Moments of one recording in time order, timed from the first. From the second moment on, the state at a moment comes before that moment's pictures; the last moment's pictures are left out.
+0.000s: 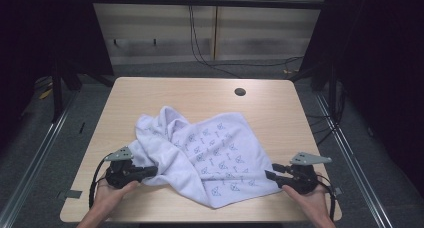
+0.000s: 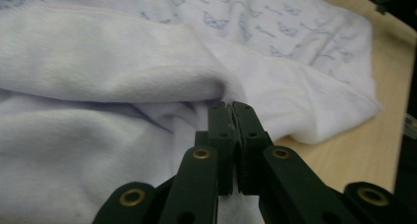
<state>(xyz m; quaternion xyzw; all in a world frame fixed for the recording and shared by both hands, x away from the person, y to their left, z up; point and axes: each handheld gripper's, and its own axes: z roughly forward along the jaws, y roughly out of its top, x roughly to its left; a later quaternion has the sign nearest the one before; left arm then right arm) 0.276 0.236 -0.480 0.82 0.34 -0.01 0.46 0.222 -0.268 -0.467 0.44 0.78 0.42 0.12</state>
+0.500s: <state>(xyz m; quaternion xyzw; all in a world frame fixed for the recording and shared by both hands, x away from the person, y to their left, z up) 0.296 0.246 -0.473 0.79 0.36 0.01 0.50 0.265 -0.155 -0.483 0.34 0.83 0.44 0.02</state>
